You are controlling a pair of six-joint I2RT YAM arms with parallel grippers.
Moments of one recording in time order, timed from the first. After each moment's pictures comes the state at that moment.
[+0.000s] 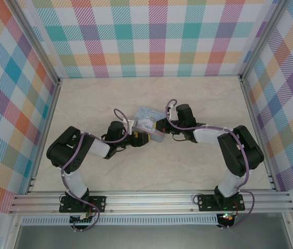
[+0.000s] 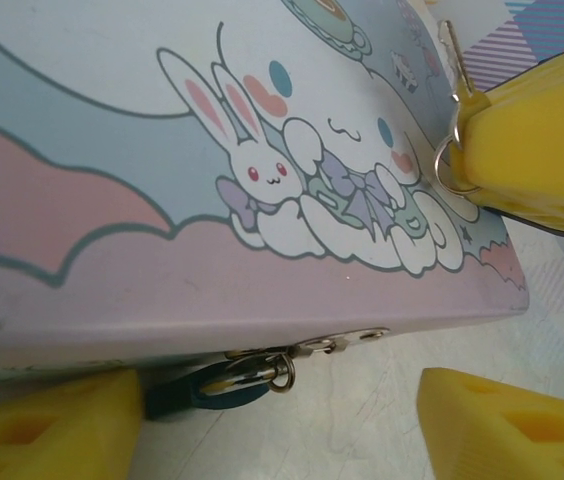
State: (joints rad) left arm -0.50 1.81 0.58 0.73 0.52 -0.52; right arm 0.49 1.71 0.85 0.25 -0.57 0.68
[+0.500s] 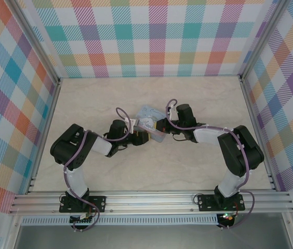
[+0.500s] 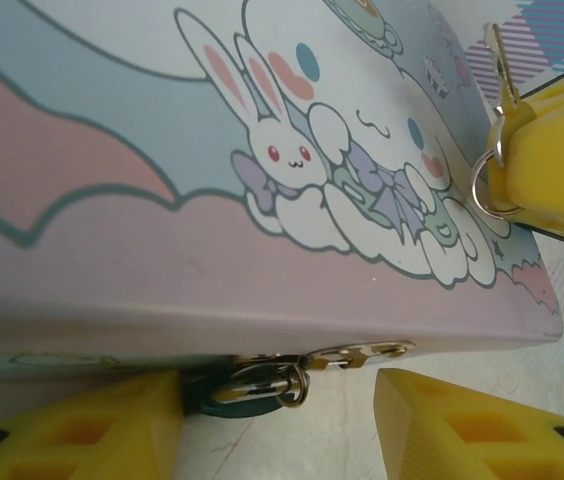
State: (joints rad) left arm -0.50 1.86 0.63 0.73 0.53 -0.51; right arm 0.49 1.71 0.85 0.24 -0.57 0.68
